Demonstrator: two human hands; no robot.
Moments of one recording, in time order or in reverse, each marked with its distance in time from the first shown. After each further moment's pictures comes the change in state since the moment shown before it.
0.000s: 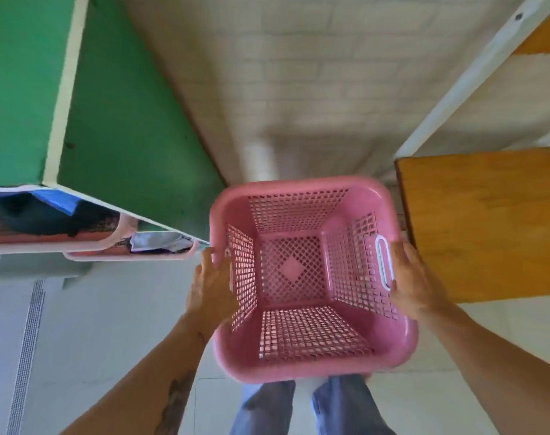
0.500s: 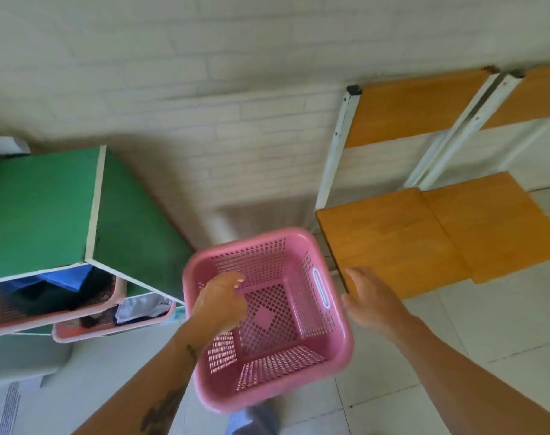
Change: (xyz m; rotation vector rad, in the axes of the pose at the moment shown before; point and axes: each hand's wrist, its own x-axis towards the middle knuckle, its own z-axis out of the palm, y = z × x) left_hand -0.040 0.140 -0.124 -0.248 -0.141 0.032; right_hand -0.128 -0.002 -0.117 0.263 0.110 0.068
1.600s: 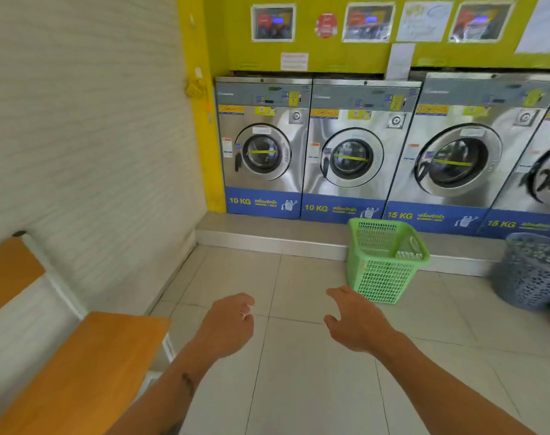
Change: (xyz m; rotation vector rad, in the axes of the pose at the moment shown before) left_hand -0.269 0.723 0.495 0.289 -0.548 1.130; right_hand -0.481 0.645 -0.215 0.279 0.726 0.860
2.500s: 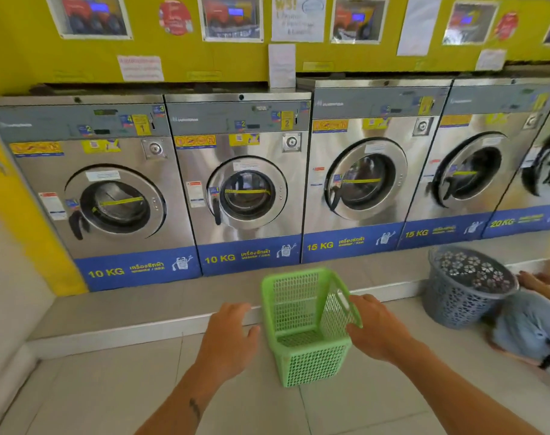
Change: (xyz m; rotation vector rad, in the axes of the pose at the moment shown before) left_hand 0.564 0.282 0.214 0.107 -0.056 0.301; right_hand 0.412 0.410 -0.183 0.084 0.103 0.433
